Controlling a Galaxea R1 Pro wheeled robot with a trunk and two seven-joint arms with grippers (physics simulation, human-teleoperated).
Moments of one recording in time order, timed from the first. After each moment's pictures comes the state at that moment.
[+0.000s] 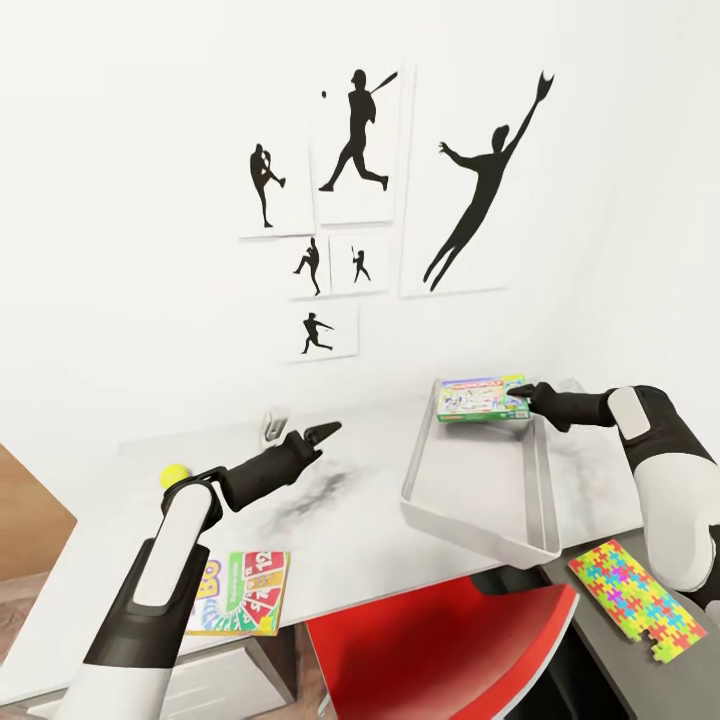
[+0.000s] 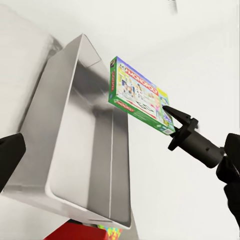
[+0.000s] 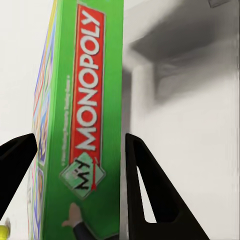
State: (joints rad) left arm -0.52 -0.06 -0.05 -1.50 1.16 0.83 0.07; right arm -1.18 -0.29 -0.38 -0.52 -0.37 0.94 0.26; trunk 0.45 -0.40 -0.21
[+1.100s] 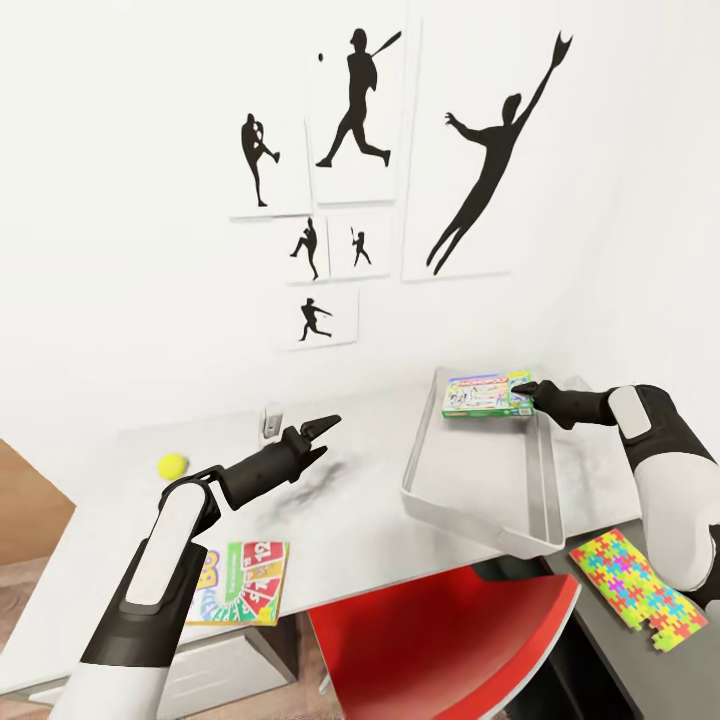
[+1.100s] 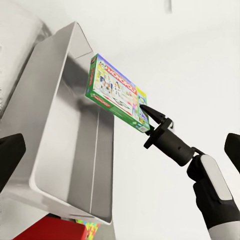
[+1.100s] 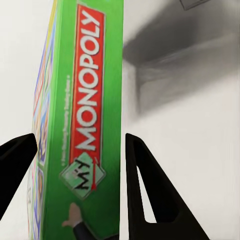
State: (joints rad) left arm -0.52 -0.04 -0.06 -1.50 1.28 0.83 0.07; right arm -1.19 -0.29 -0.38 -0.53 -0.37 0.89 0.22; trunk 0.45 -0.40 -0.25
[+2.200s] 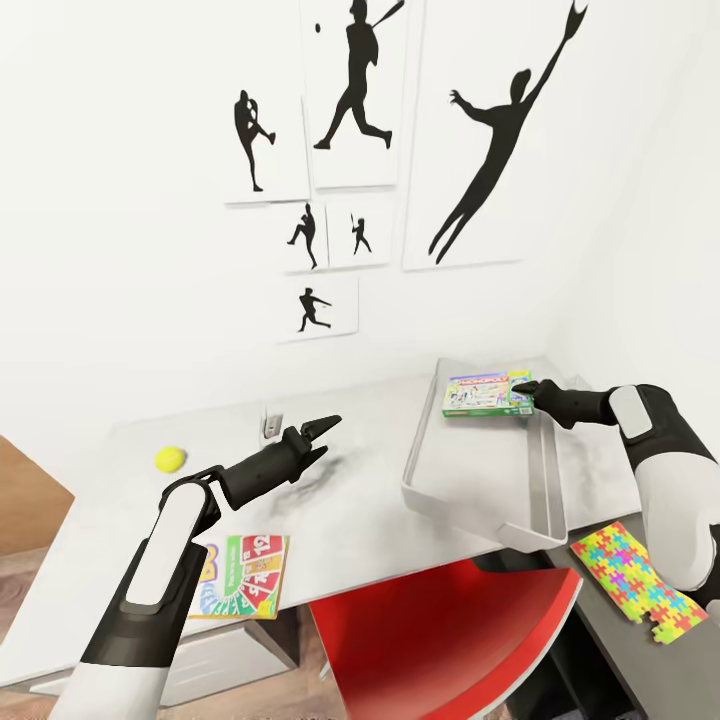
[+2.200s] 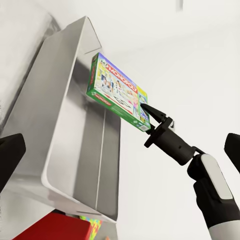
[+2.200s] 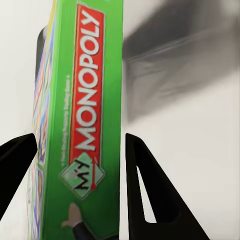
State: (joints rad) left arm -0.52 -0.04 -0.06 -1.50 1.28 0.83 0.07; right arm -1.19 -0.29 -0.38 -0.53 -0.38 0.89 0.23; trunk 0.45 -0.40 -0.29
